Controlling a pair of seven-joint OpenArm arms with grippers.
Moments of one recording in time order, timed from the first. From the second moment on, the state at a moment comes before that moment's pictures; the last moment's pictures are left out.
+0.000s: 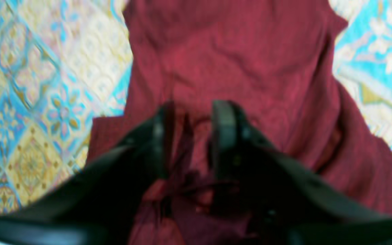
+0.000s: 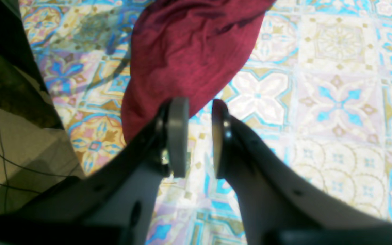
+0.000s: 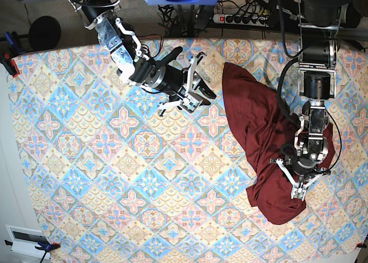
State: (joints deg) left arm -27.7 -22.9 6.3 57.9 -5.1 -8.3 31.3; right arm -3.6 12.1 -30.9 105.3 17.1 23.7 -38.2
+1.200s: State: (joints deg) left arm -24.8 -20.2 6.1 75.4 -14.0 -8.7 34.8; right arm -3.7 12.1 -30.9 105.3 16.9 23.7 -38.2
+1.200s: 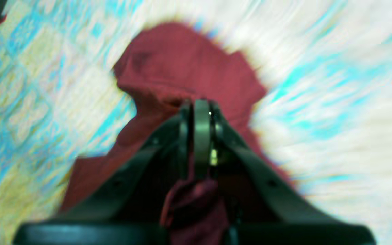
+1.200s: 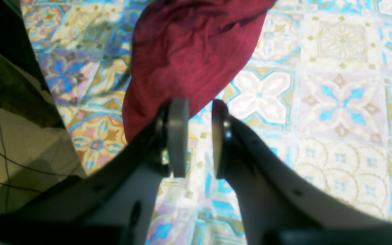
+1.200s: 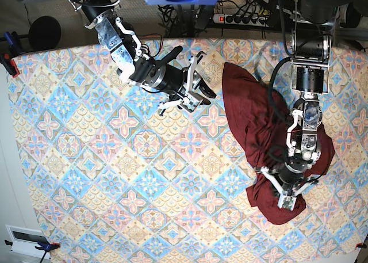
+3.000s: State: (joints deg) left arm -38.2 -5.0 19.6 34.8 -22.6 -7.7 24.4; right arm -7.3 13.6 -23.1 105.2 17.1 23.7 -38.0
